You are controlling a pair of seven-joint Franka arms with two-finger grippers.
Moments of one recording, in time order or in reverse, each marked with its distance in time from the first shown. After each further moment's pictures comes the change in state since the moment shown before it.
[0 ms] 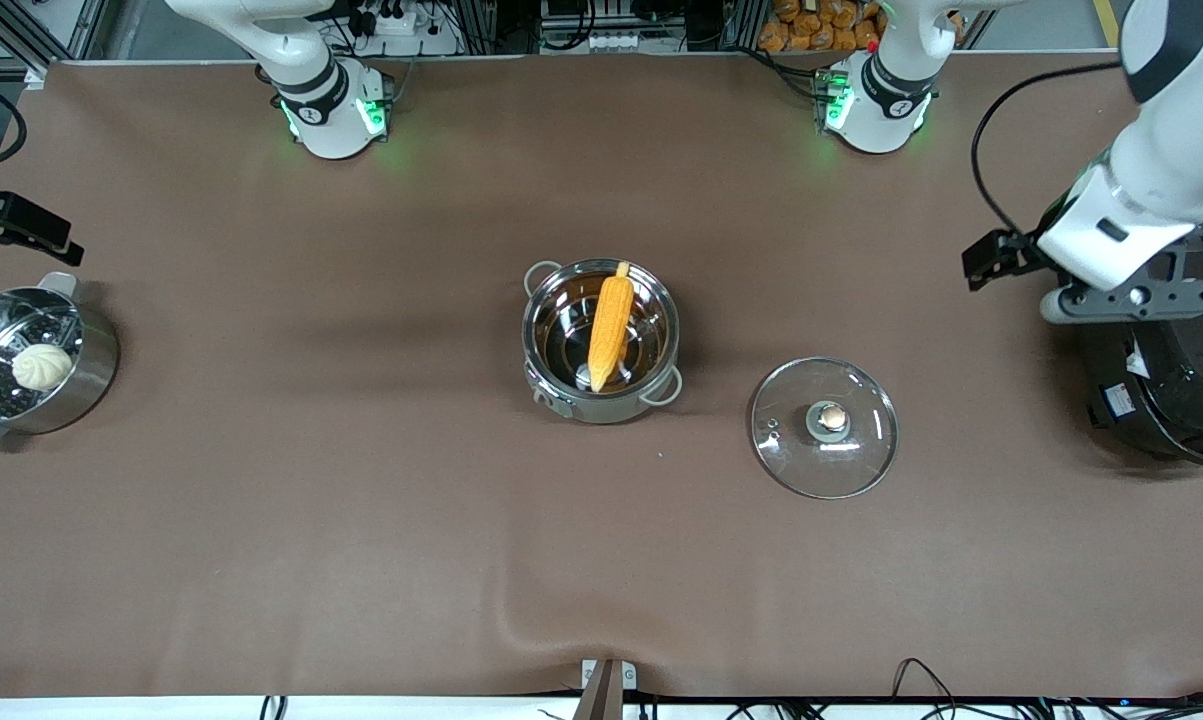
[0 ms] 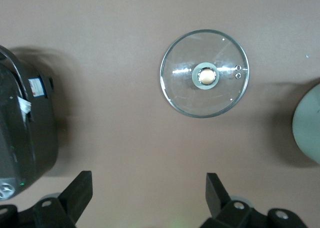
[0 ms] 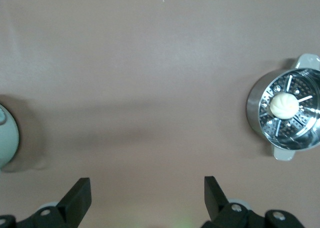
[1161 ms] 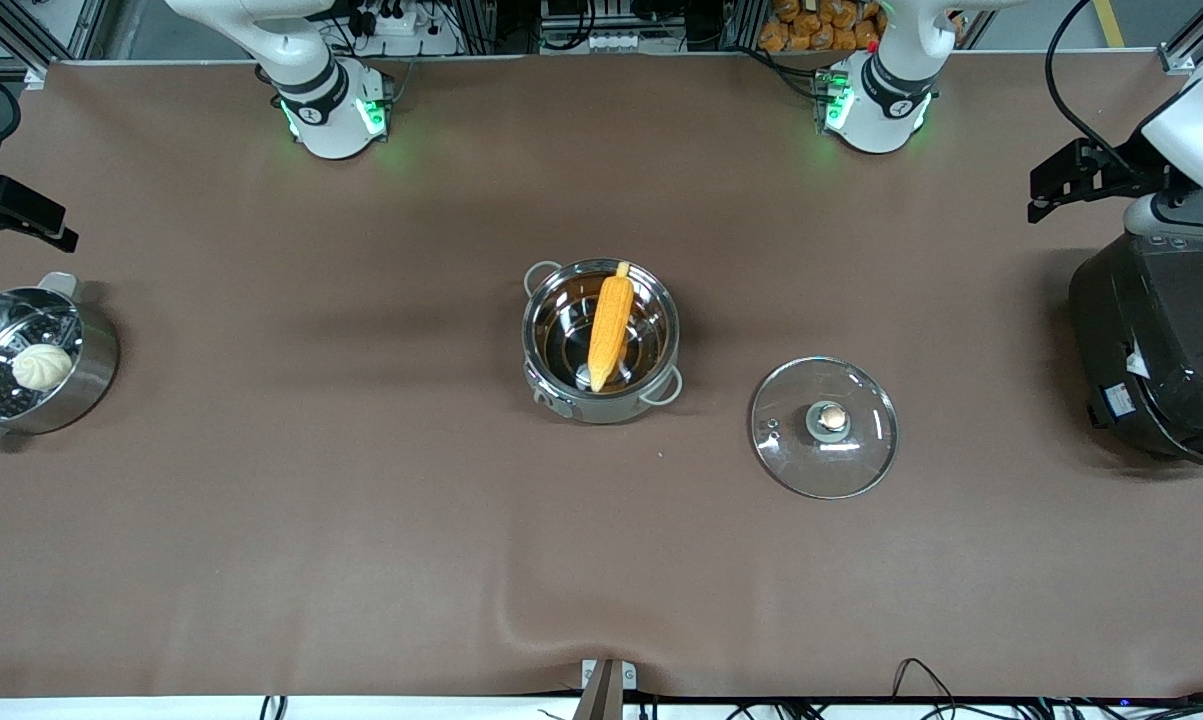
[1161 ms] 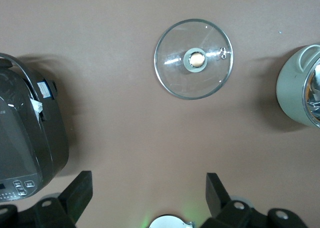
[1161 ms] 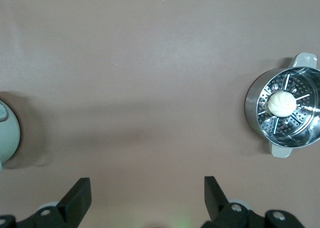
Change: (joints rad) left arm -0.018 -0.069 0.090 0.065 -0.069 -0.125 0.180; right arm 0.000 -0.011 0.005 0.009 0.002 -0.008 0.000
